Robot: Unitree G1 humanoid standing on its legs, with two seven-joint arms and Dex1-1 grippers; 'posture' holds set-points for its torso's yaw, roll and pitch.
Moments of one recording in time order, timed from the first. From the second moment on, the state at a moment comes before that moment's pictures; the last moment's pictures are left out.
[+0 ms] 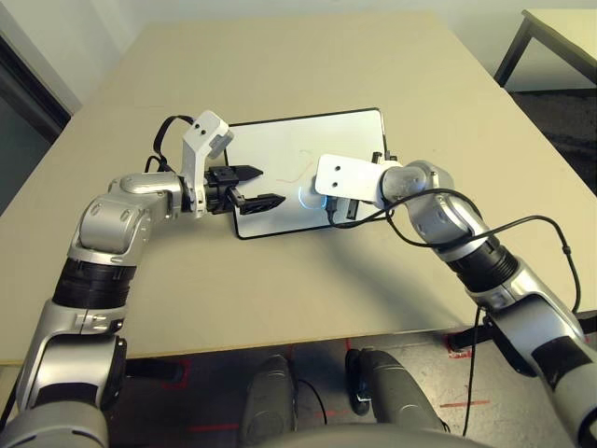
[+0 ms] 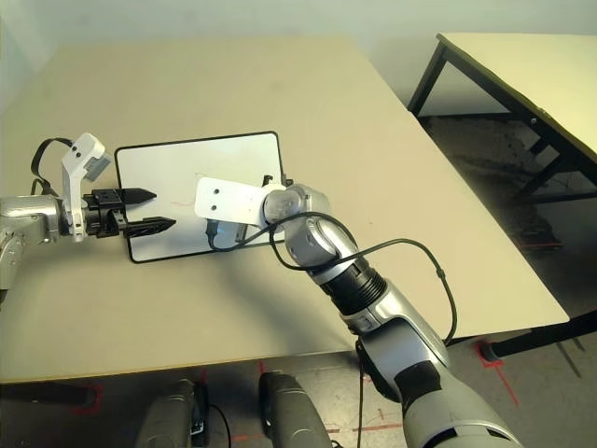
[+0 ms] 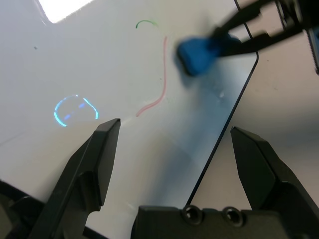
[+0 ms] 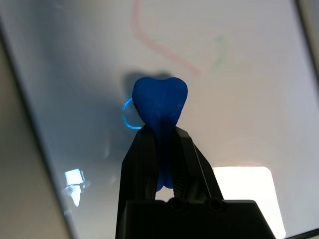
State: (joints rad) left arm -0.59 0.76 -0.03 0.01 -0.40 0.75 -0.96; right arm -0.96 -0.31 0.53 0.15 -0.36 0.57 0.83
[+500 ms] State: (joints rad) left arm -0.58 0.77 -0.03 0.00 -0.40 0.76 -0.95; right arm -0.86 -0.33 0.52 0.05 -0.36 0.56 0.85
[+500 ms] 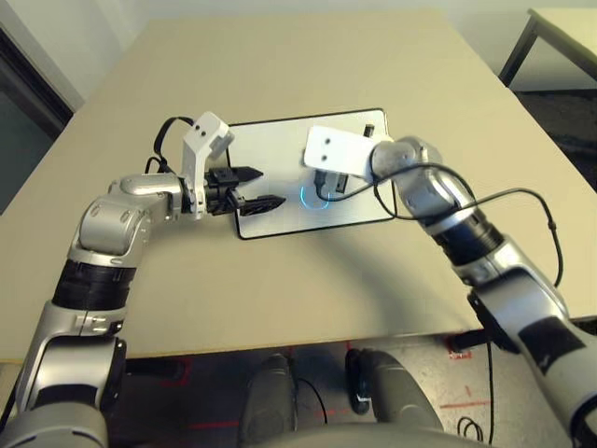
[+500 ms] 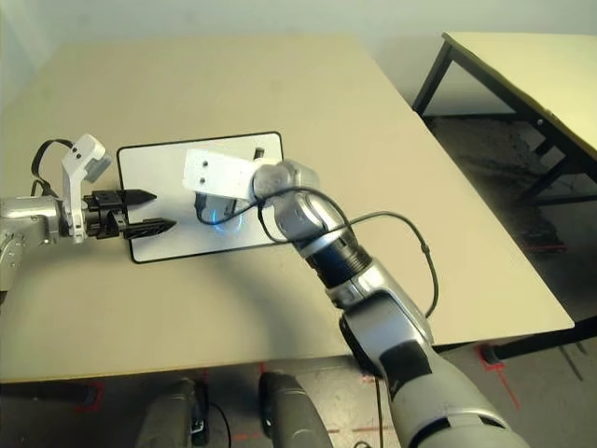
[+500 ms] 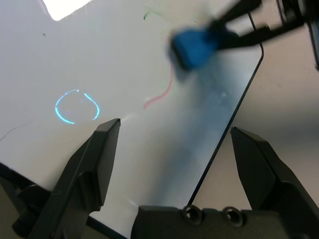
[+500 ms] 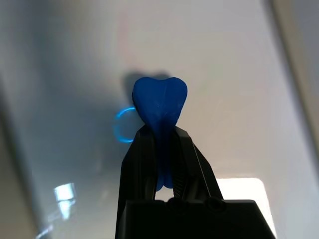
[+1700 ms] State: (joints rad) left arm -0.59 0.77 -0.03 0.00 -0.40 0.76 -0.97; right arm -1.06 -0.30 0.51 0.30 -0.38 0.49 0.79
